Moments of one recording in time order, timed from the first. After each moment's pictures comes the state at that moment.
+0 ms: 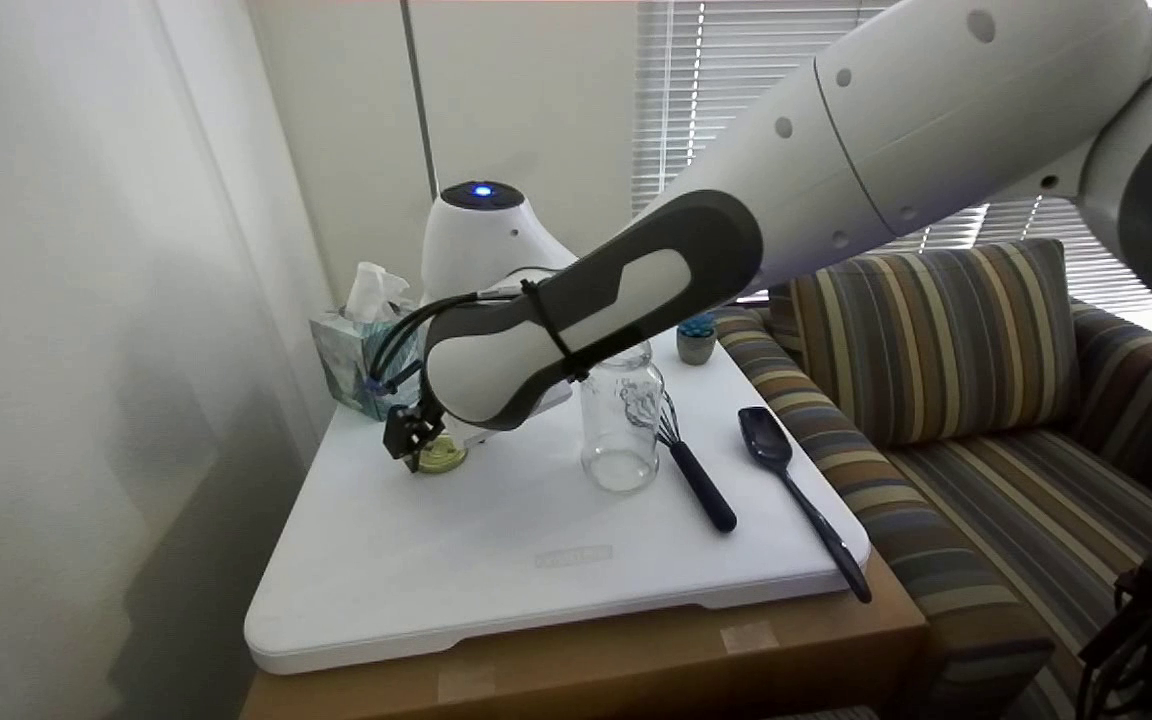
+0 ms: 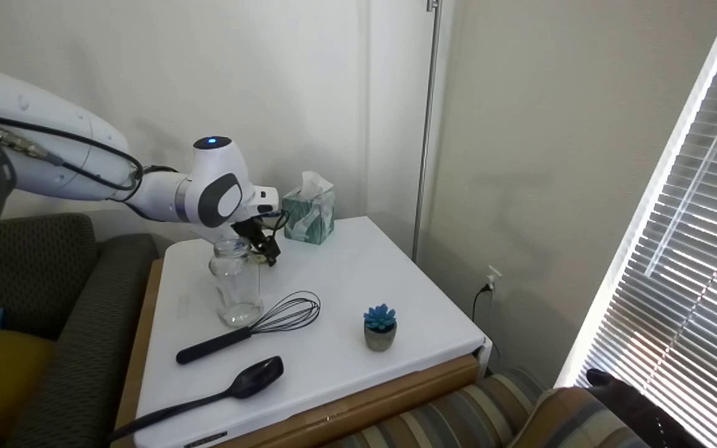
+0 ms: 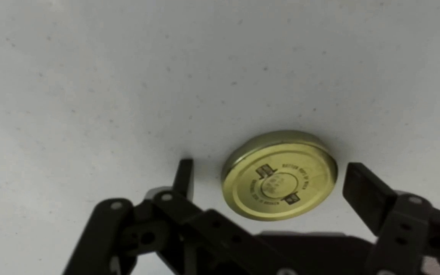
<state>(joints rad) 0.32 1.48 0.00 -0.71 -0.03 2.53 0.32</state>
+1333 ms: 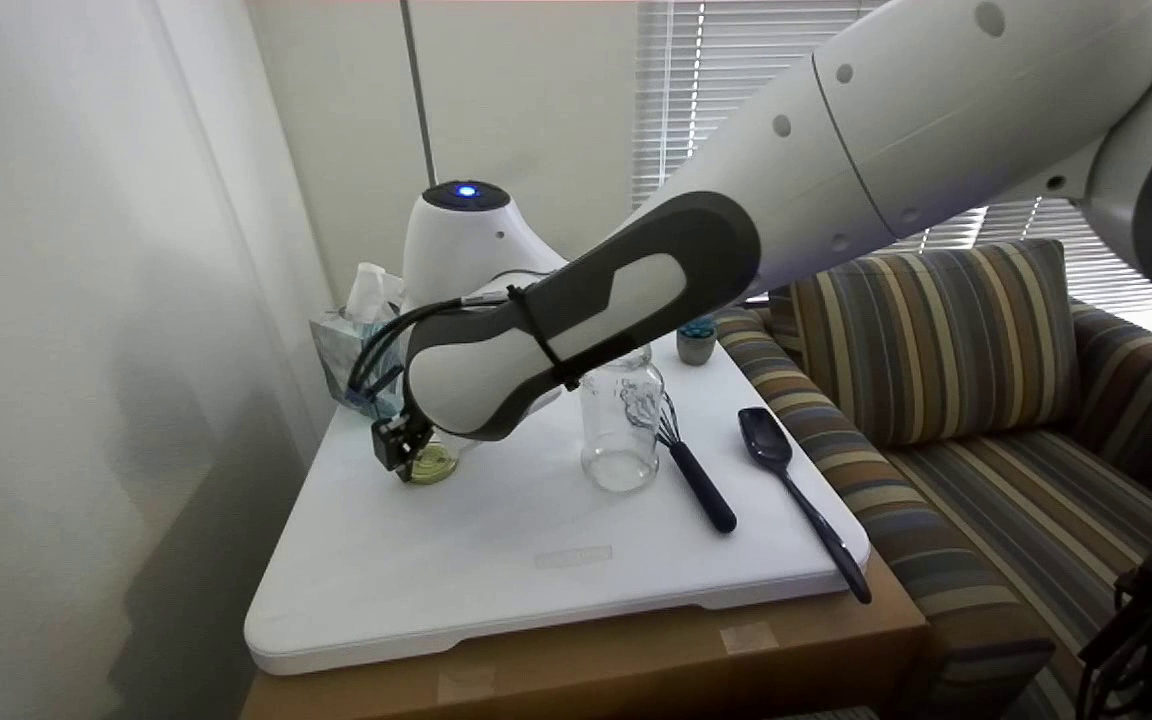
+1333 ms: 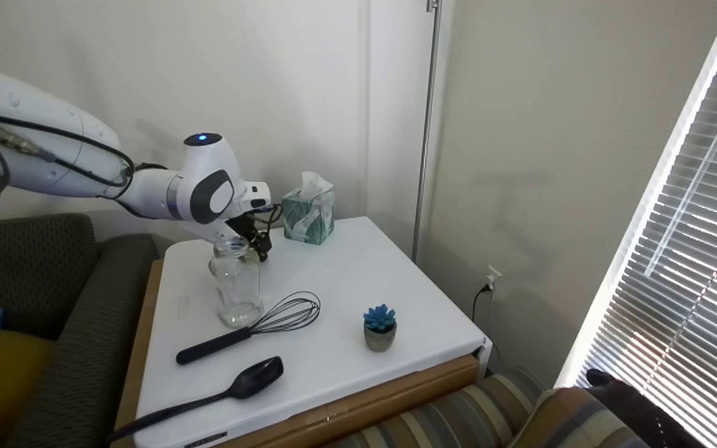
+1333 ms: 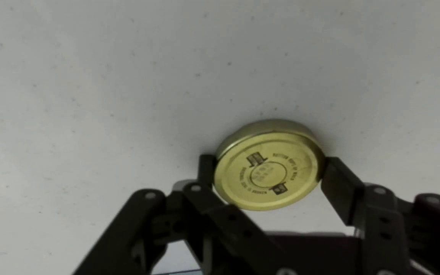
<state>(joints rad) 0.35 1.47 0.00 -0.71 -0.03 2.53 0.23</state>
